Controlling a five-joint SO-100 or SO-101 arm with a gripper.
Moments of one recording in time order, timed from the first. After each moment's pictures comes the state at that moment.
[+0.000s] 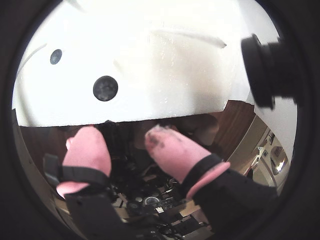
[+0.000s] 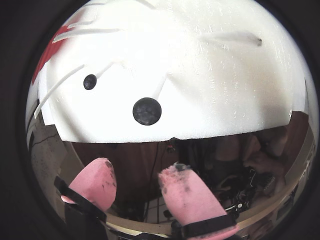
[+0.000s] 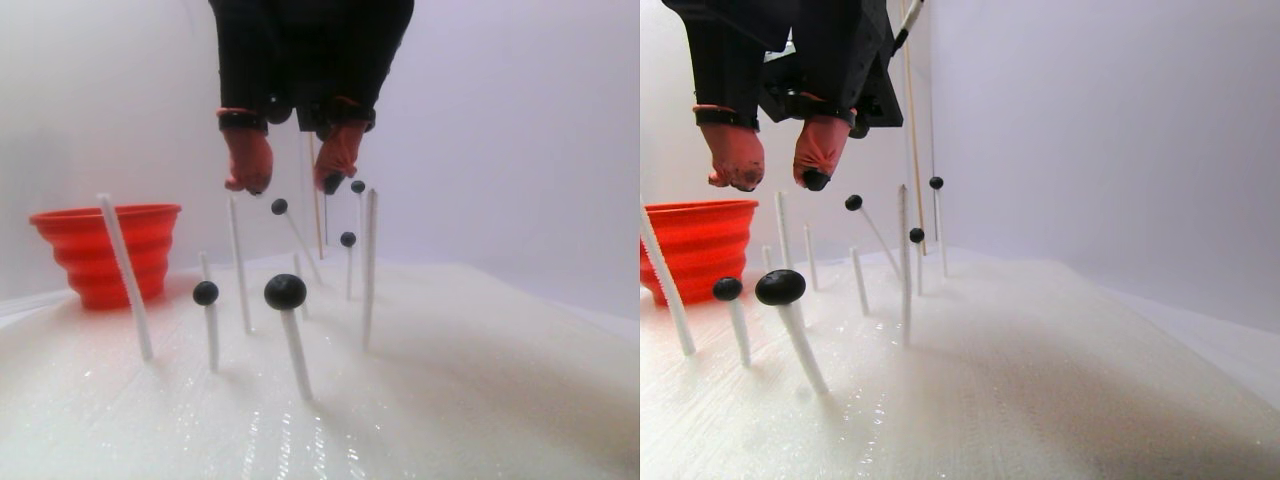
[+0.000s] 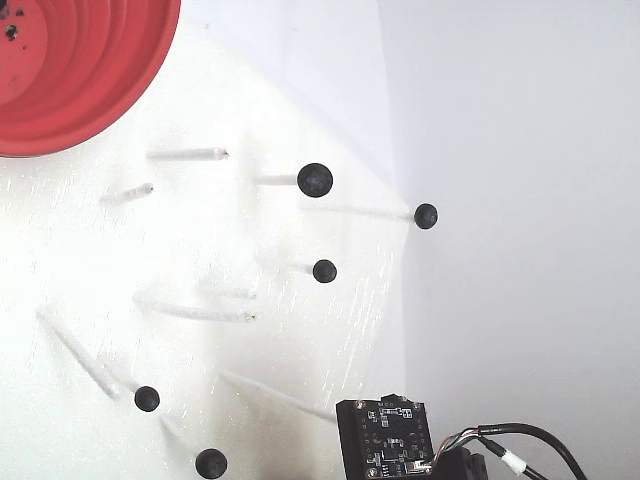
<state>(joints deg) 5.6 132.6 149.5 43.3 -91.5</state>
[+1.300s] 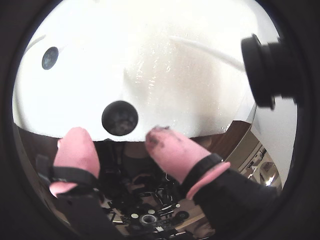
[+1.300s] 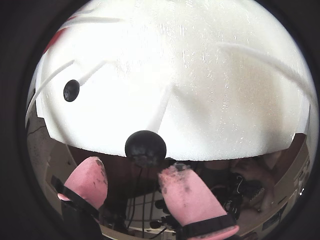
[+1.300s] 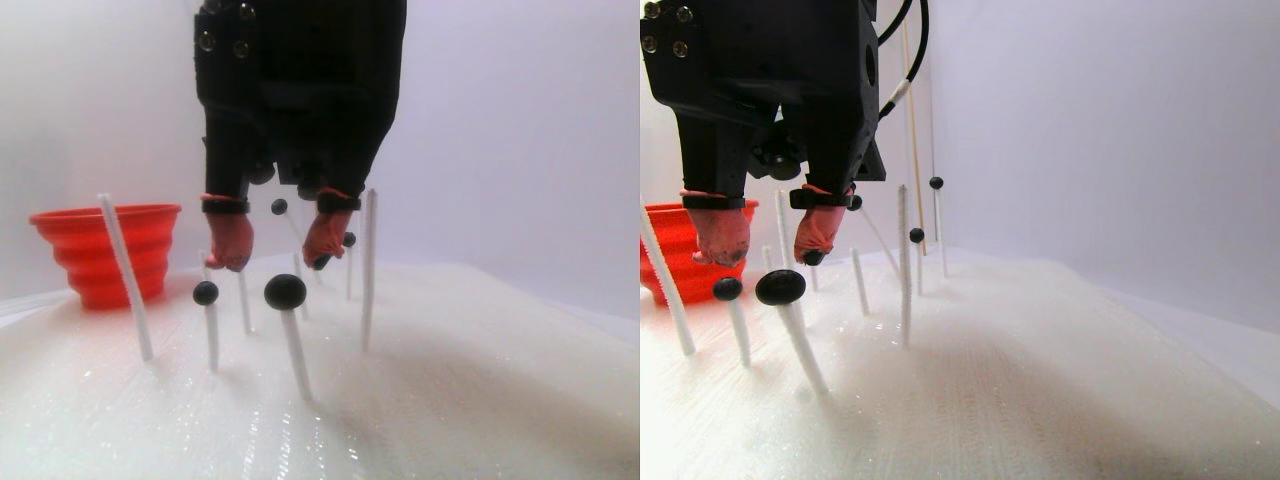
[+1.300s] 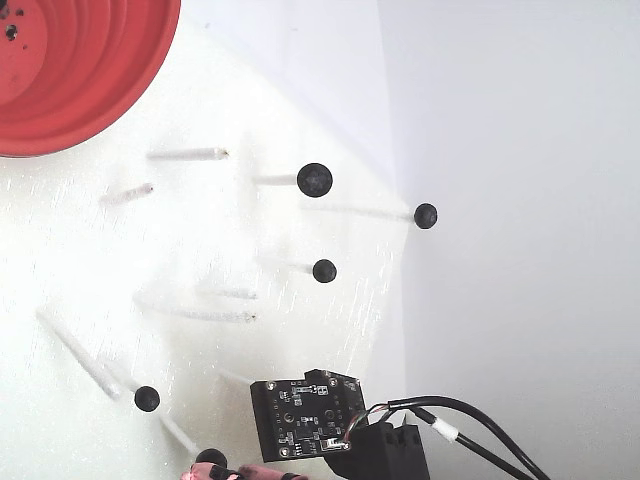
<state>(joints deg) 3.7 114.8 151.3 24.9 -97.8</state>
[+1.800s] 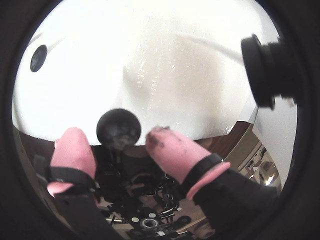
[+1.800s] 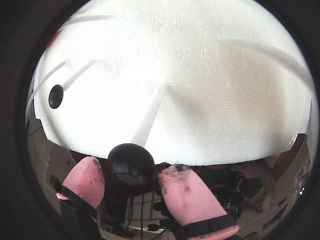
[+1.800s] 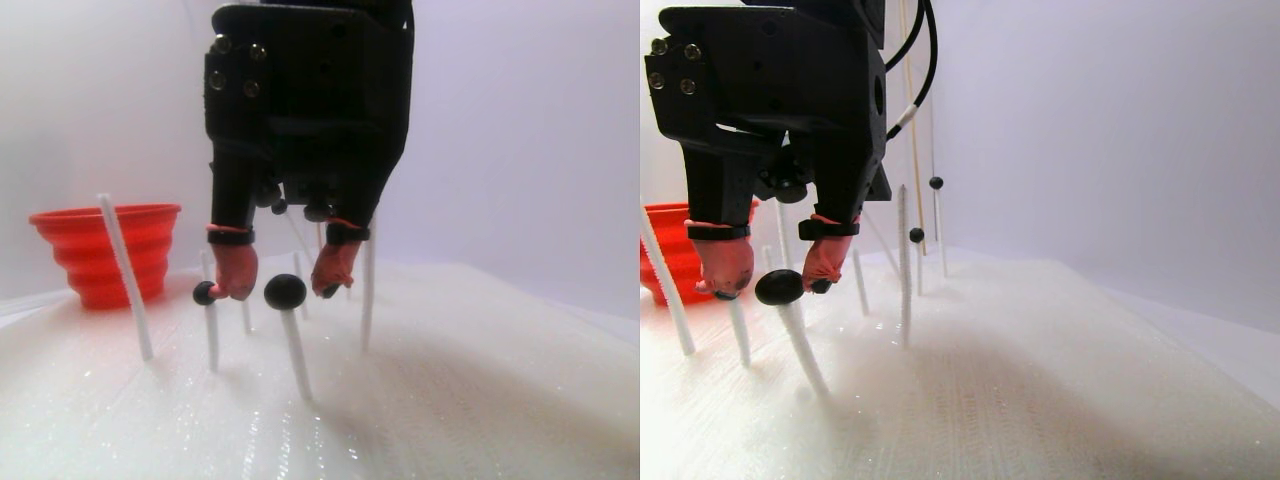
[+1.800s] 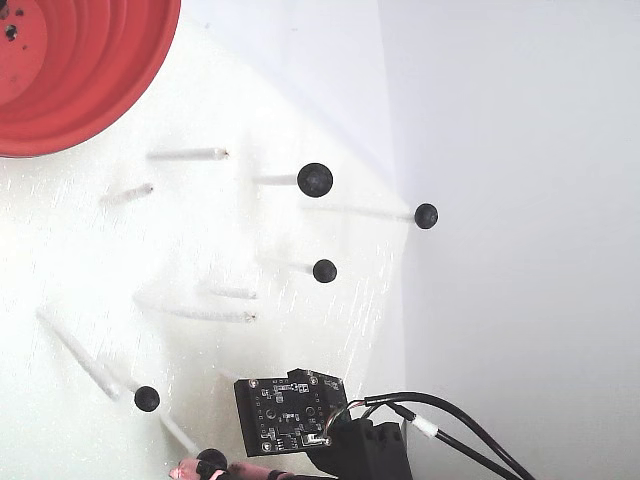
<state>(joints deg) 4.9 108.6 151.1 19.4 -98.9</state>
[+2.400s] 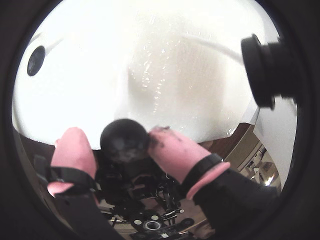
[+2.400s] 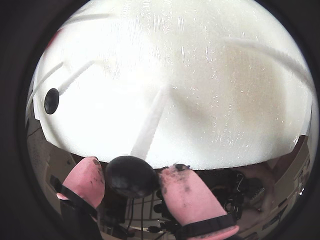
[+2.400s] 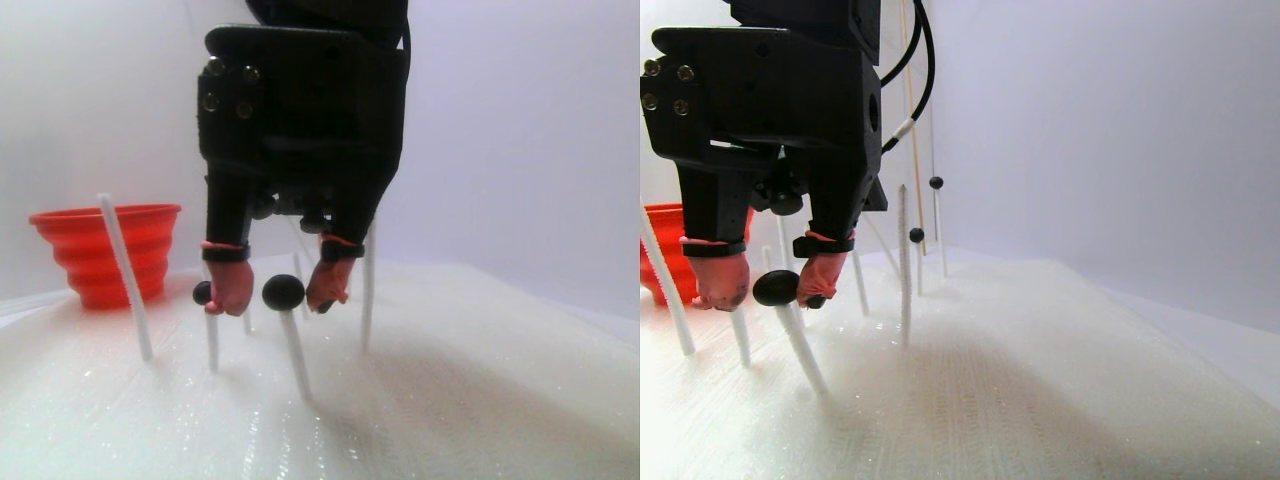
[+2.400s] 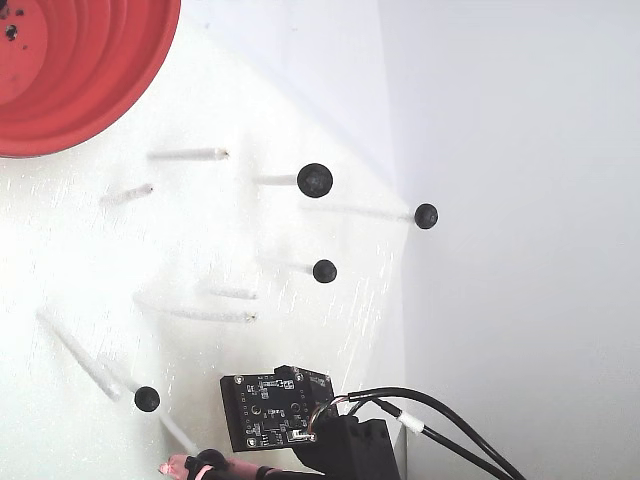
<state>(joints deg) 4.2 104.9 151.1 15.9 -98.3</state>
